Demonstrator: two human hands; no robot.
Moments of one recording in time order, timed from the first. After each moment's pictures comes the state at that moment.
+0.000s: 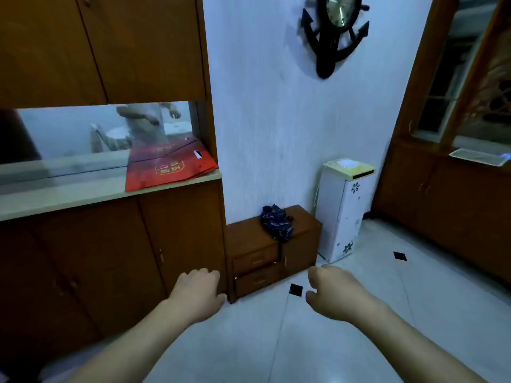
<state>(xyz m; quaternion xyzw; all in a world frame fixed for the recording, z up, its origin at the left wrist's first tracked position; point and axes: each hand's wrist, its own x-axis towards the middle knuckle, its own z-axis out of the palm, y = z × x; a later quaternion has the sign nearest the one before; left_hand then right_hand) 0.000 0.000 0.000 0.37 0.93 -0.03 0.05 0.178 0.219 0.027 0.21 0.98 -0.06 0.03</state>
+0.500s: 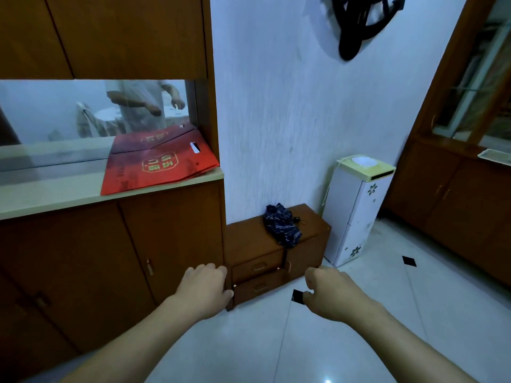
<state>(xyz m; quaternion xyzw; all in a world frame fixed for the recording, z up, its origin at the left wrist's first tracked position) -0.166 0.087 -0.030 0.39 0.92 -0.02 0.06 -0.004 0.298 -0.018 0.20 0.98 -0.06 0.03</state>
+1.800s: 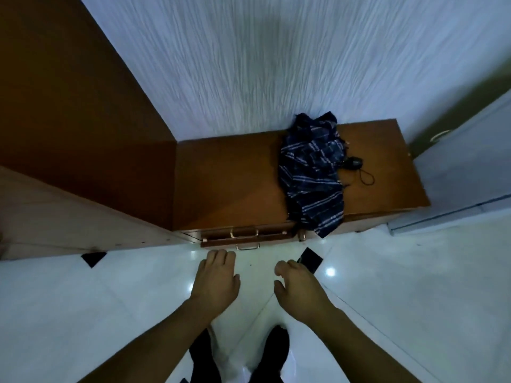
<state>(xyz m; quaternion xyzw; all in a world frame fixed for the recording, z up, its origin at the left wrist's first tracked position) -0.484 0.552 -0.518 0.18 0.95 0.05 0.24 -0.418 0.746 -0.498 0.07 0.92 -0.32 0.21</state>
